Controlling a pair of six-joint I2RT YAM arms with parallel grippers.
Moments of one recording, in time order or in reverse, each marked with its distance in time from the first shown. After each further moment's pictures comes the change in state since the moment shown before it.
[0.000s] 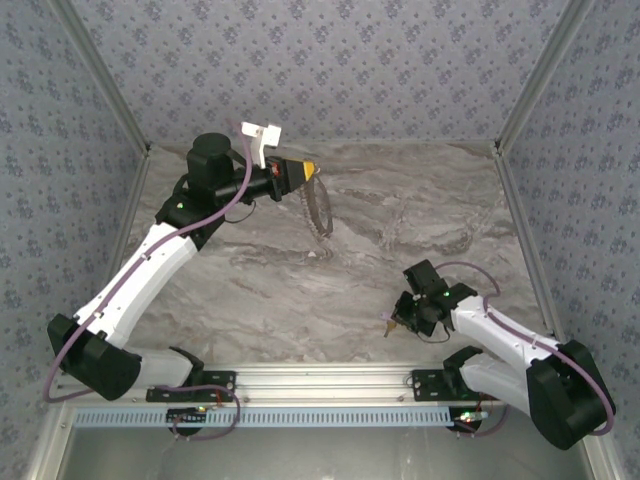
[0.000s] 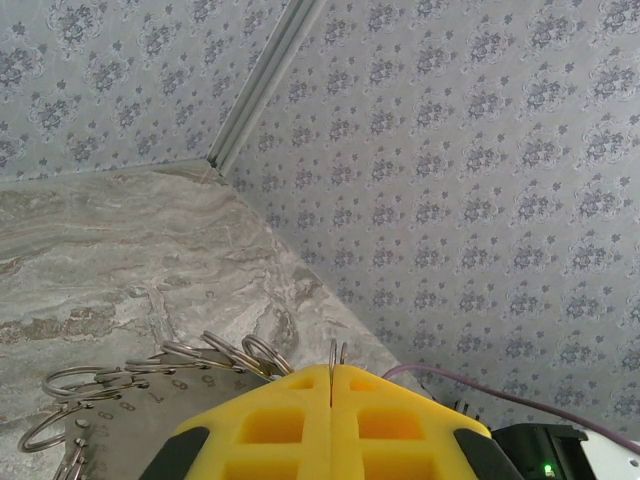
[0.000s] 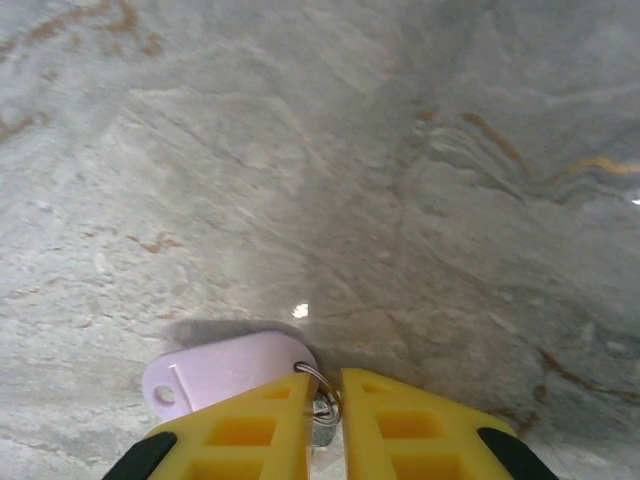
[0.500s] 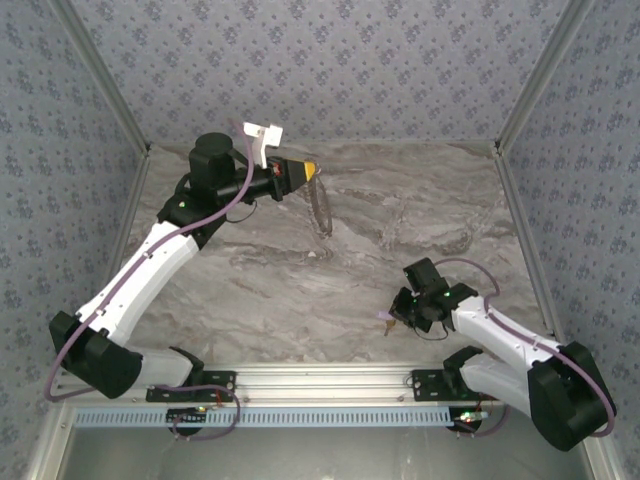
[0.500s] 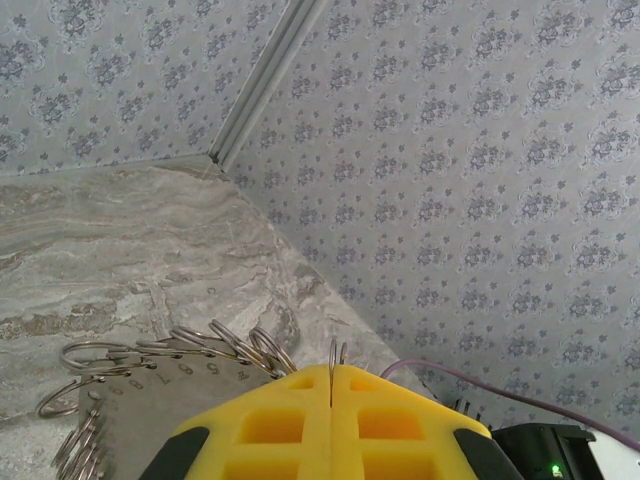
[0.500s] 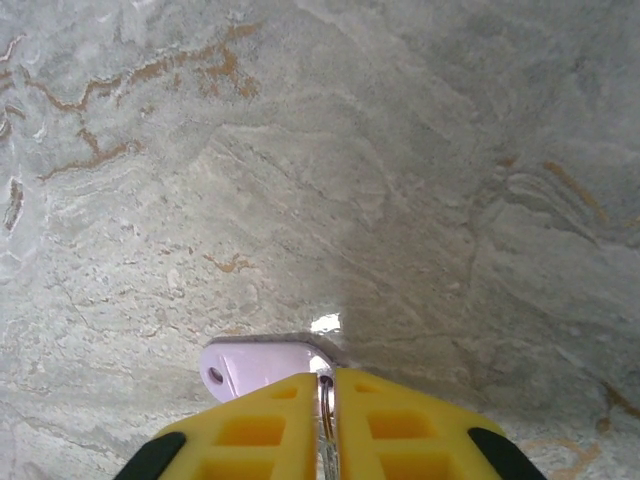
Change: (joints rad) left arm 0.000 0.011 0.000 0.001 0.002 0.000; right arm 0.000 -0.006 0.002 0.047 -0.003 0.000
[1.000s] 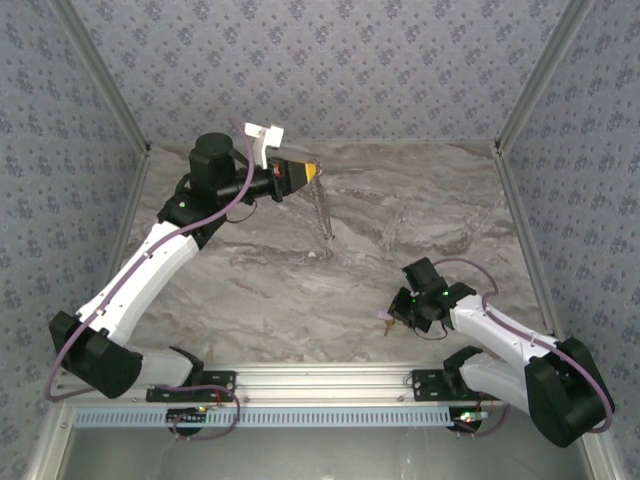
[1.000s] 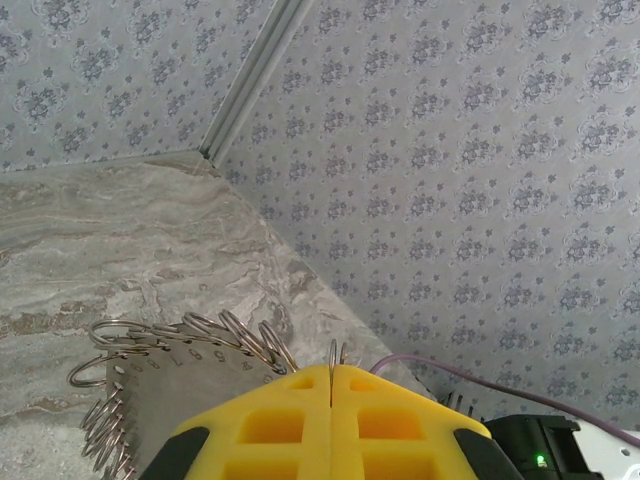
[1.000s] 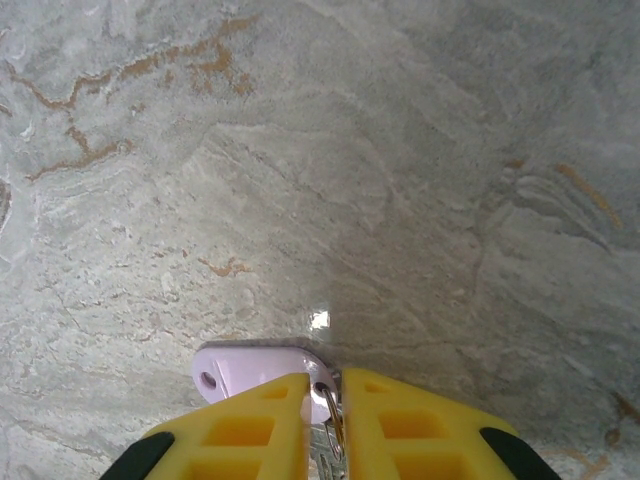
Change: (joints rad) left arm 0.000 0.000 0.000 0.000 0.021 0.000; right arm 0.000 0.020 0.000 0.010 -0.004 -0.003
